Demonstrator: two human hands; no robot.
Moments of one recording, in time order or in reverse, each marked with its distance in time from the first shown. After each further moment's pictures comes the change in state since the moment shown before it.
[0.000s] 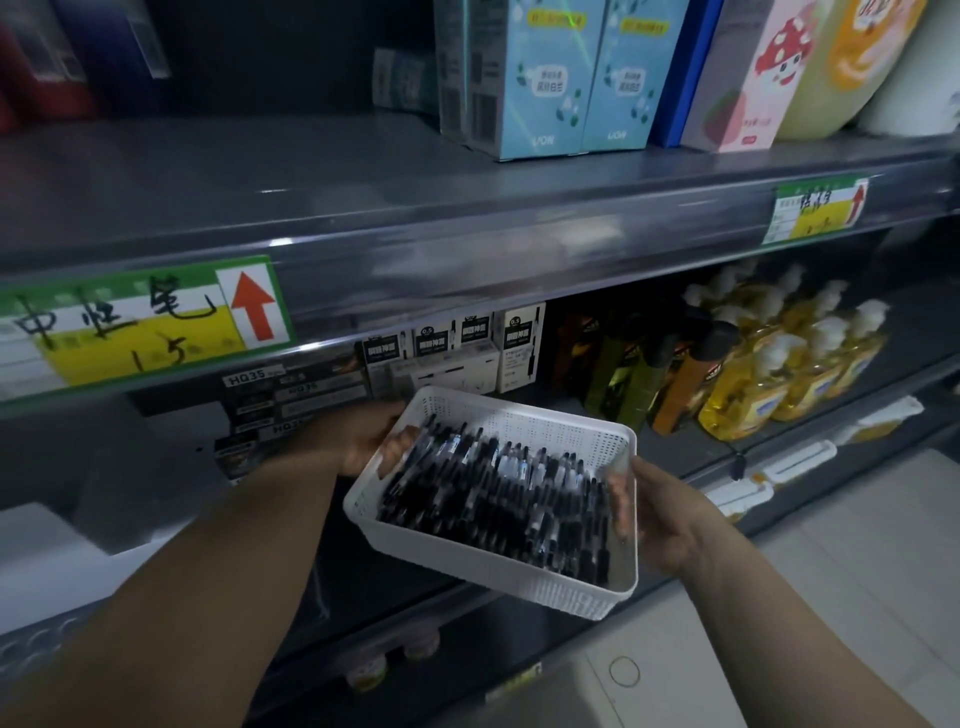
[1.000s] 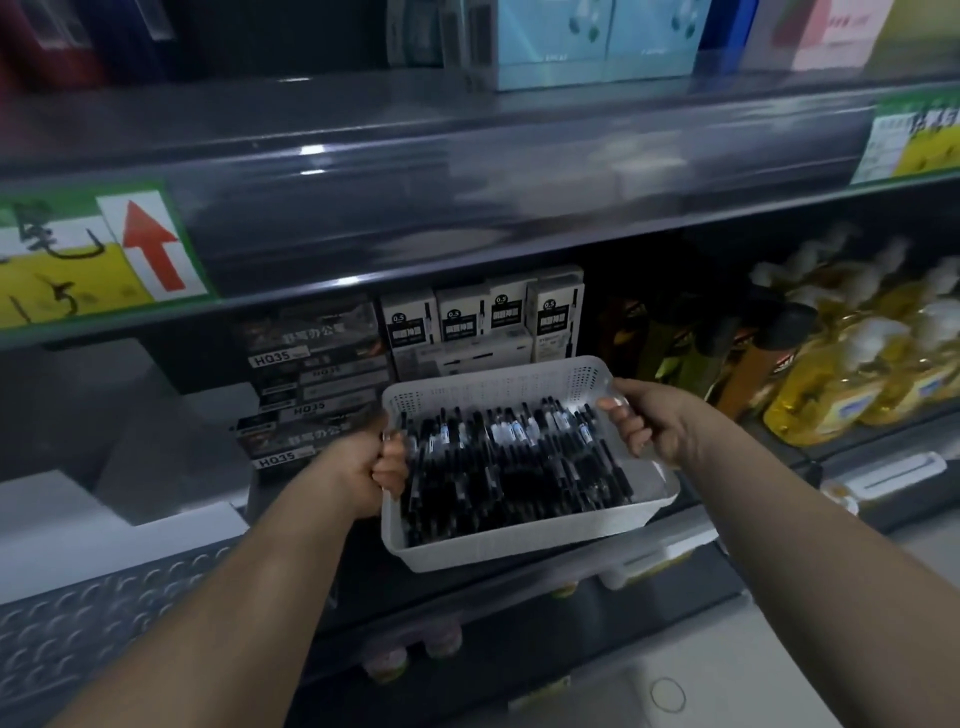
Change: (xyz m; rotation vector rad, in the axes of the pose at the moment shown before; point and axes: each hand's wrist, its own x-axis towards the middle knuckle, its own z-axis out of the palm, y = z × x) left_hand -0.015 -0.050 0.001 -0.412 0.192 0.124; right_hand 0.085 -0.061 0.047 -0.426 -0.157 0.062
